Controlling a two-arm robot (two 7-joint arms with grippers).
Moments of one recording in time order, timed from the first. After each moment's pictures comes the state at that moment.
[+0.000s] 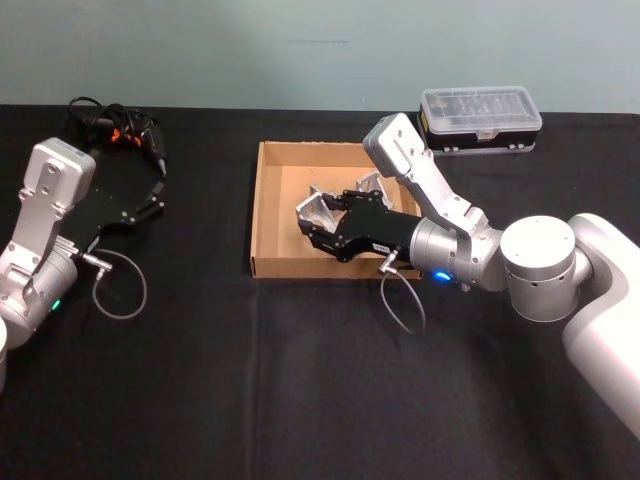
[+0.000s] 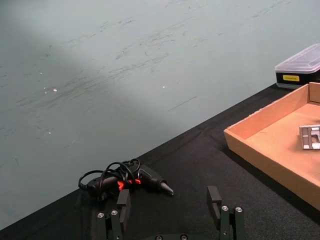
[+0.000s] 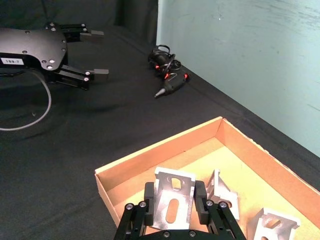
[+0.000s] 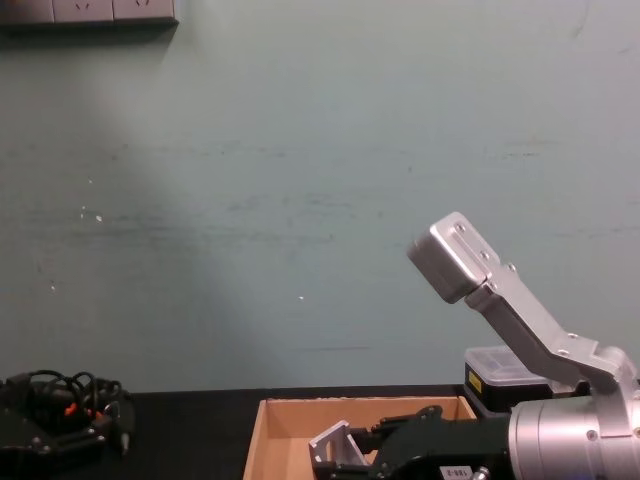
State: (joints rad) left arm -0.20 0.60 0.45 -1.41 -0.25 -0.12 0.03; right arm 0.51 0.29 -0.60 -1.19 0.17 0.12 0.52
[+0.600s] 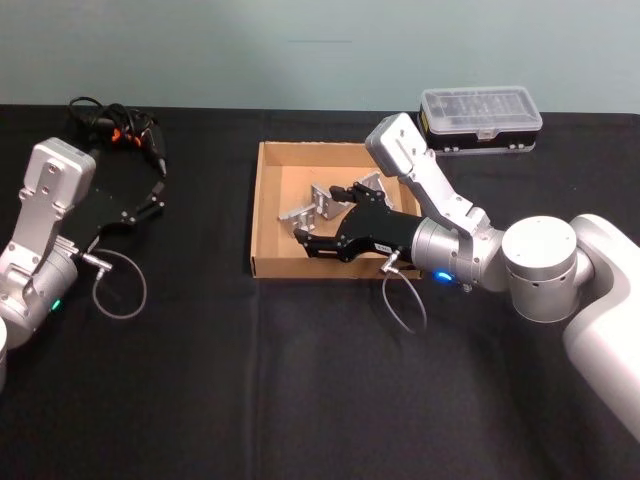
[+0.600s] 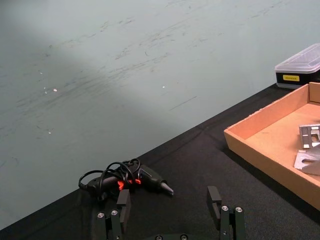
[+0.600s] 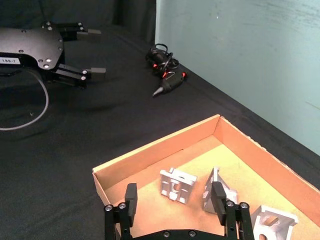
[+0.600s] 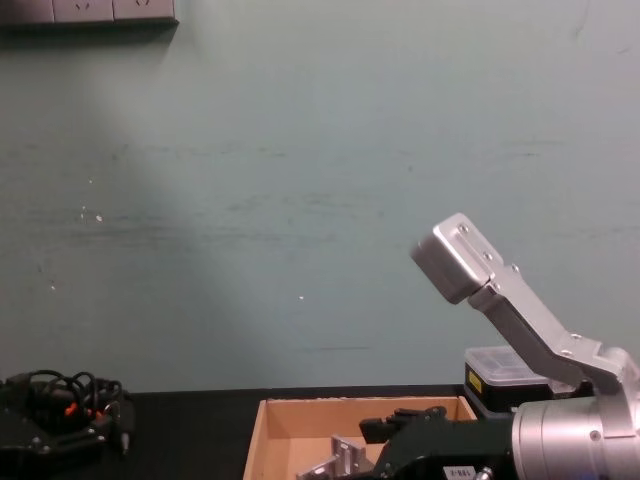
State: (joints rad) left arm -0.20 0.60 0.45 -1.41 -0.25 -0.12 0.03; right arm 0.50 0.29 -0.58 -1.19 0.16 0.12 0.52
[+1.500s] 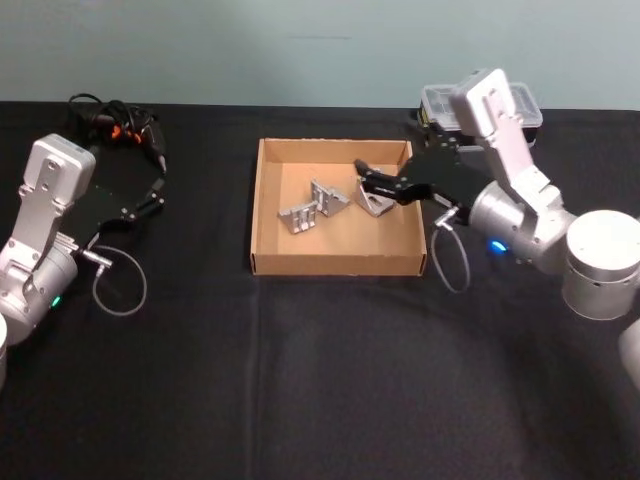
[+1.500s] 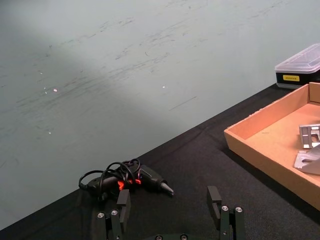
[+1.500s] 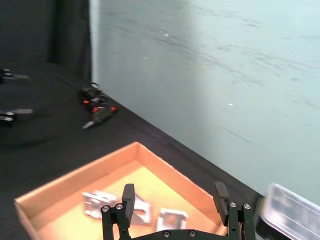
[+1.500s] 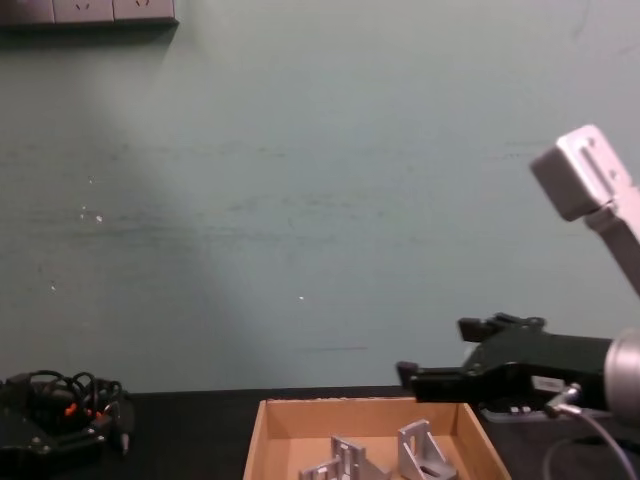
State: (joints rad) left arm -0.20 0.60 0.45 -1.41 -0.25 -0.12 0.03; right arm 0.40 0.34 -0.43 -1.36 0.14 0.06 0.37
